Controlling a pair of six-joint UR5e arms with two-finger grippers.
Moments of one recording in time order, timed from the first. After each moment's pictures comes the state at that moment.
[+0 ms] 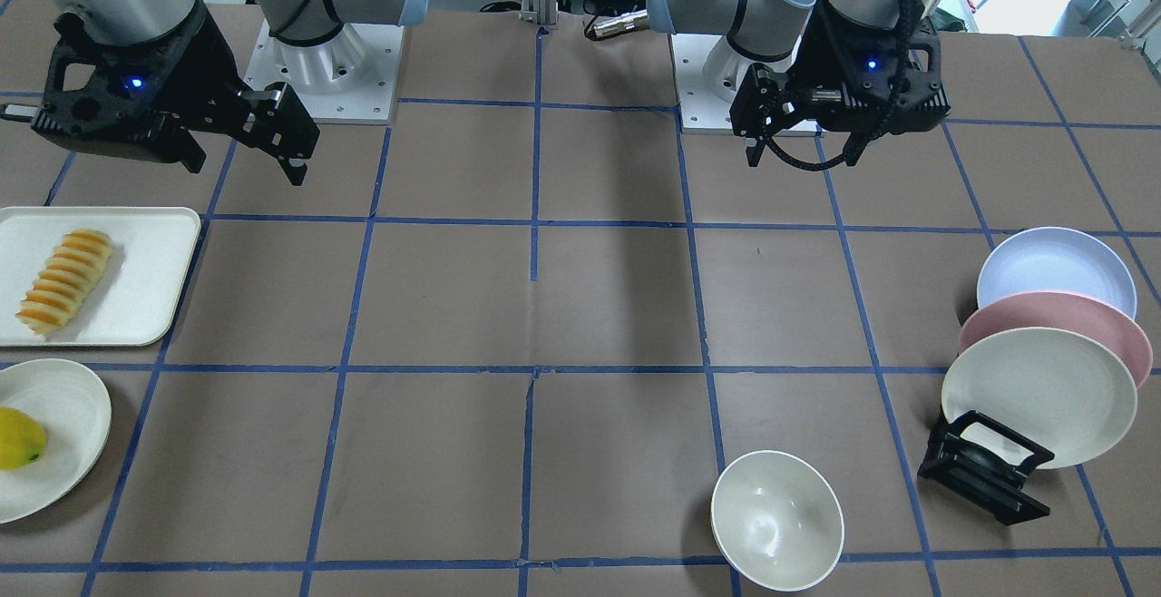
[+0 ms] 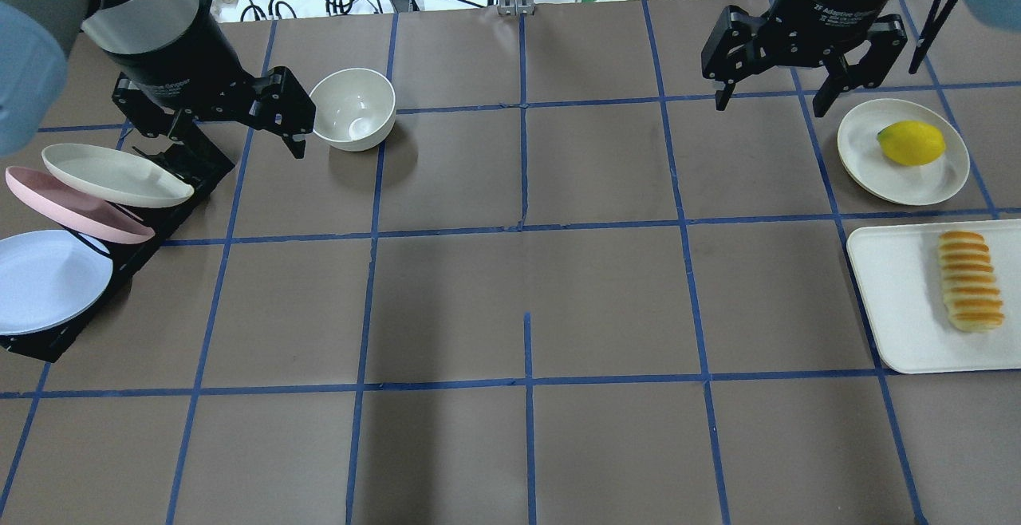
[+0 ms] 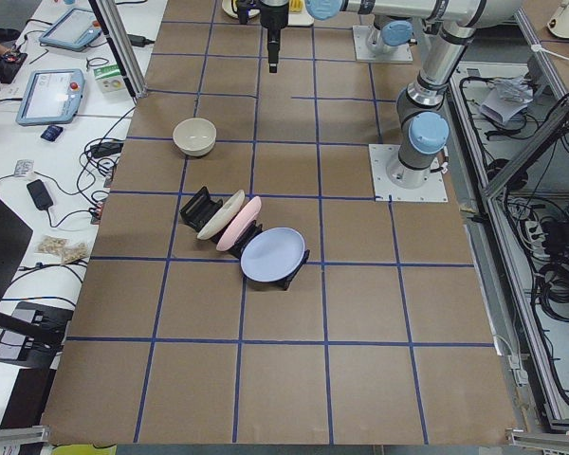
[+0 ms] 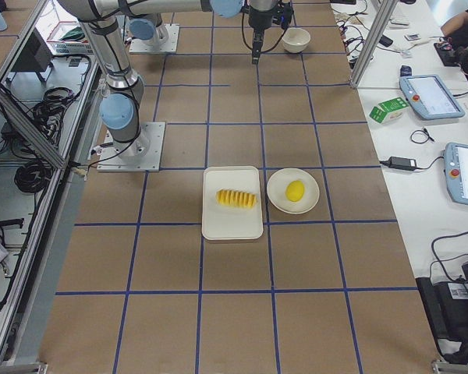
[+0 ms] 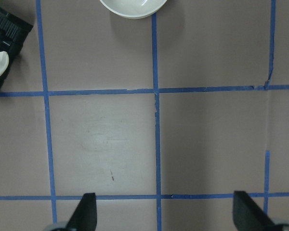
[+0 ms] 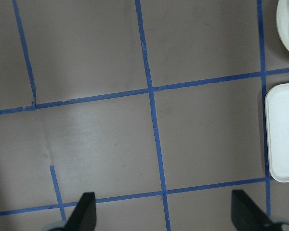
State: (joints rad) left arm -1.58 -1.54 -1.55 -1.61 1.62 -0.01; right arm 1.55 -1.53 1.46 -1.48 -1.55 0.11
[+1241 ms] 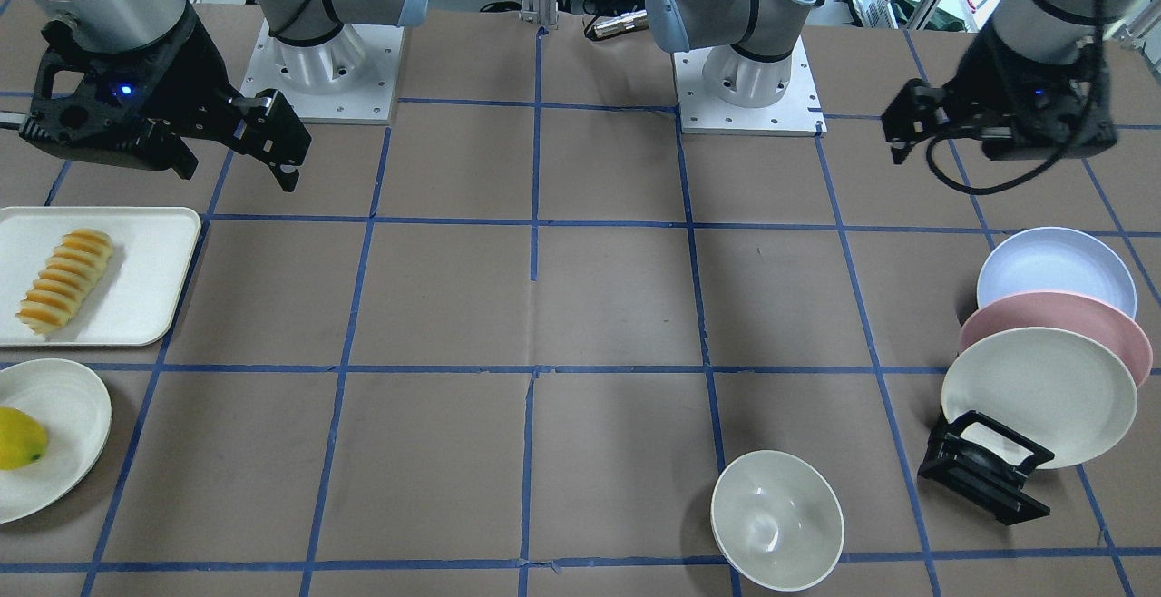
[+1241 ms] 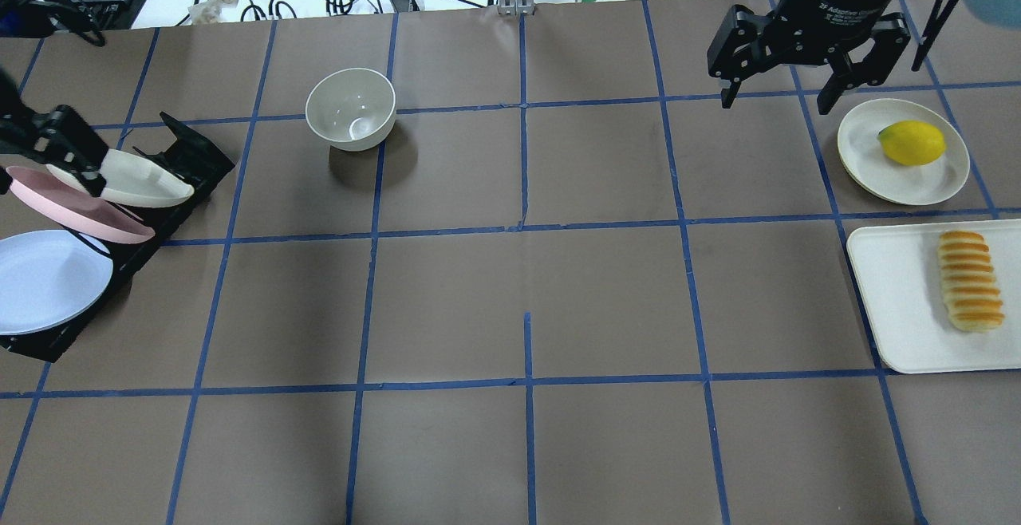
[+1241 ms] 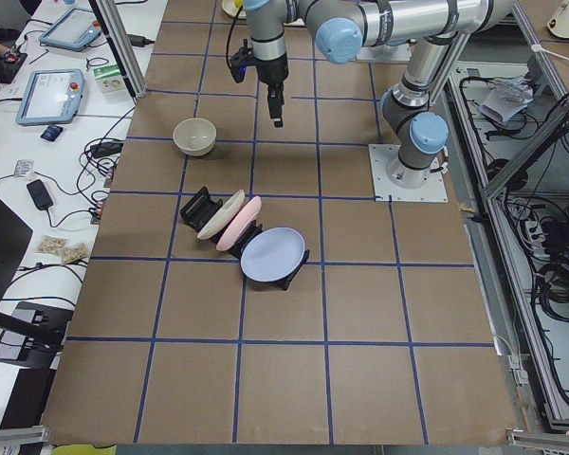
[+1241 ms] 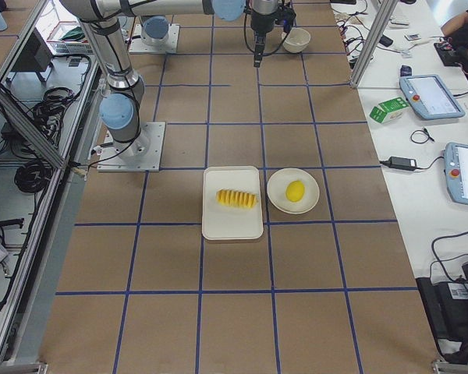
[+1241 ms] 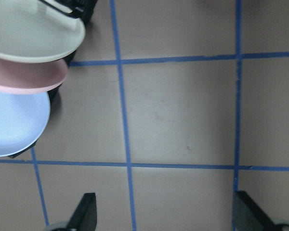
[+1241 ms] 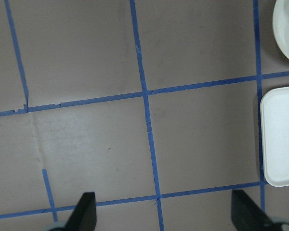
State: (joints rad) left arm -1.10 -1.57 -1.57 -1.65 1.72 0.49; right arm 1.52 -1.50 1.46 -1.49 -1.58 0.08
